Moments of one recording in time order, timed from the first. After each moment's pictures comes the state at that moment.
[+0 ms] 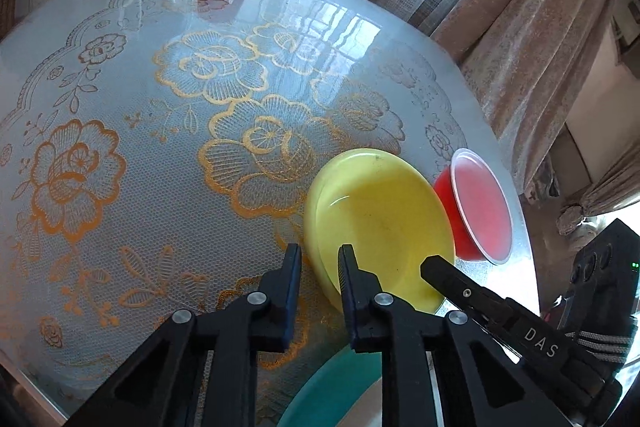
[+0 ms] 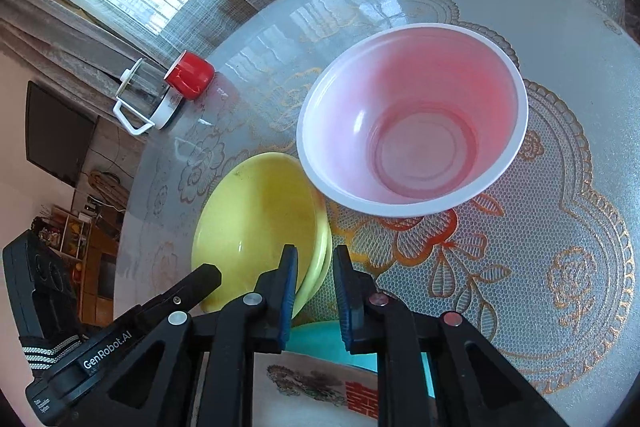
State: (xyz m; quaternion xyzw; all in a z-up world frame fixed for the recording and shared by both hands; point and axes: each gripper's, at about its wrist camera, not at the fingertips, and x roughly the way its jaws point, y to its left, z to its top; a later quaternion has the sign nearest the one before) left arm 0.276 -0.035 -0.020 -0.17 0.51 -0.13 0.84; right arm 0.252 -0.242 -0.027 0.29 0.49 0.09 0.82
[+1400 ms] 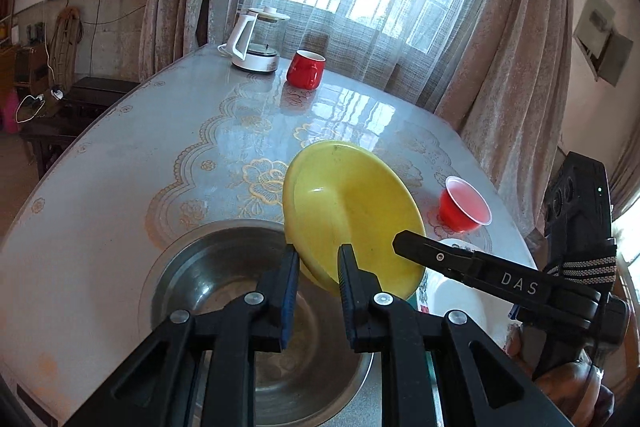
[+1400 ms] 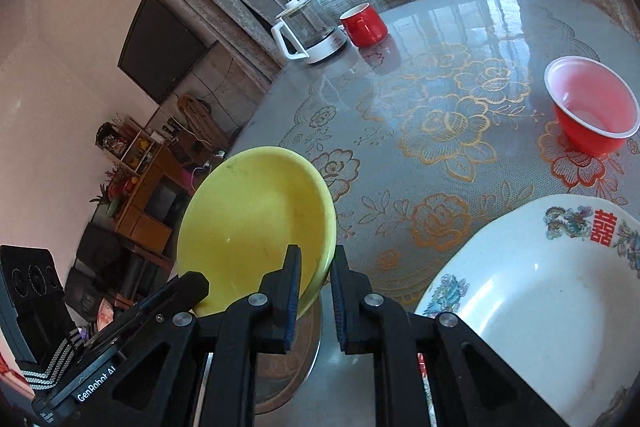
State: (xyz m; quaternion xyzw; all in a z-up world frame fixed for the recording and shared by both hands) left arm 0.088 0.111 0.055 -0.15 0.36 -0.07 0.92; right arm 0.174 -0.085 0.044 0.19 0.45 0.28 0.83
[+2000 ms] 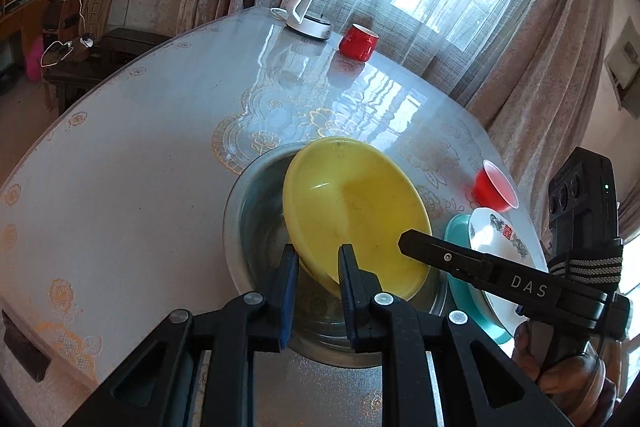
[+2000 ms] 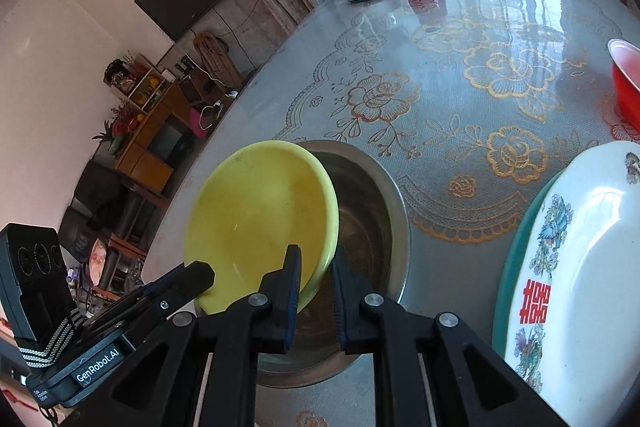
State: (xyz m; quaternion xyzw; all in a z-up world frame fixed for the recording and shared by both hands) left arm 0.046 0.160 0.005 -0.20 0.41 -0.03 0.89; right arm 0.145 -0.025 0.008 0.13 0.51 0.31 0.79
